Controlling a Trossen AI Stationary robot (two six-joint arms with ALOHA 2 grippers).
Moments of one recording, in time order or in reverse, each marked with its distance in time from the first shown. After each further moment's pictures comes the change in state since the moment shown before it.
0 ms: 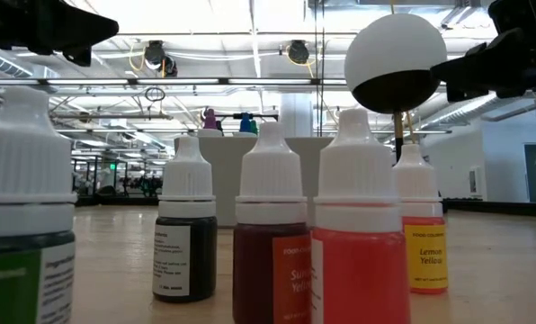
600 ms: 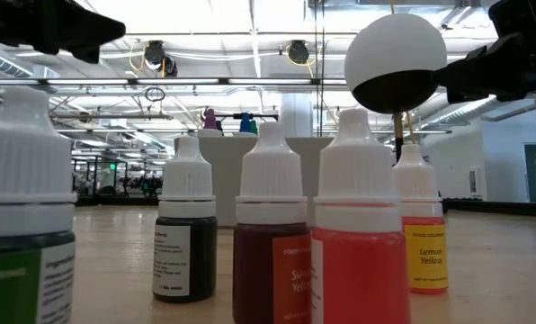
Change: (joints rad) left arm 0.020 0.115 0.047 0.000 0.049 0.016; right arm 0.000 0.000 0.000 -0.026 0.002 -0.014
